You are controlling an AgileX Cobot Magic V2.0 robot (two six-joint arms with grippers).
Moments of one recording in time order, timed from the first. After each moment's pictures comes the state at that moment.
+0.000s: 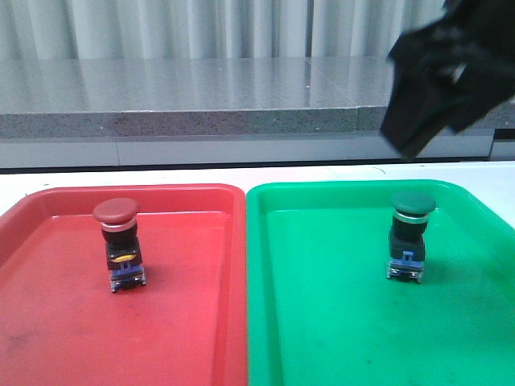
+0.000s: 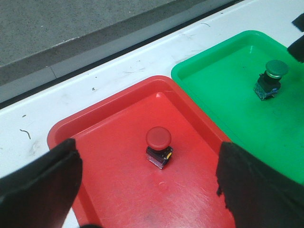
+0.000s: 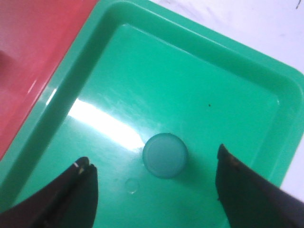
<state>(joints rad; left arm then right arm) -0.49 0.68 -0.80 0.00 0.72 0.05 0.36 1.30 -0.98 0.16 0.67 -0.17</state>
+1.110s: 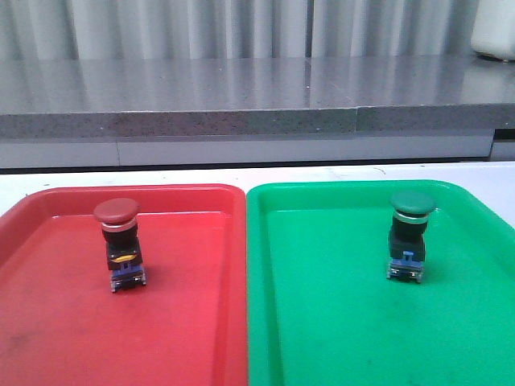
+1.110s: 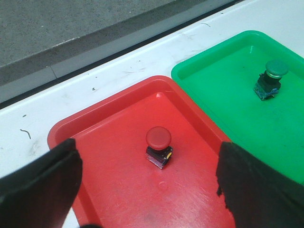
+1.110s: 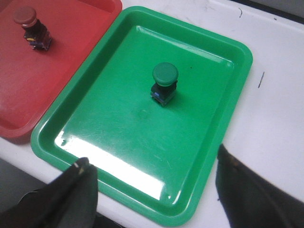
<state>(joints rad) -0.49 0.68 -0.80 0.00 0.72 0.05 0.36 0.59 -0.82 0.11 1.02 -0.08</state>
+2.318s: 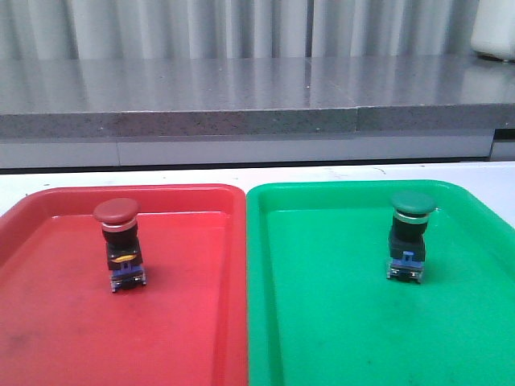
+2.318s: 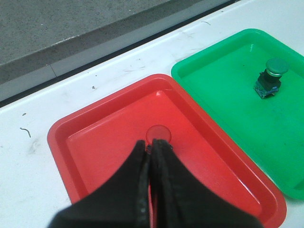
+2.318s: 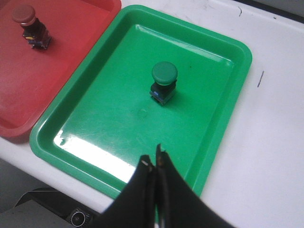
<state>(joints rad) -0.49 0.68 -0.80 0.00 0.73 0.05 0.36 0.59 -0.82 0.11 1.02 -0.08</state>
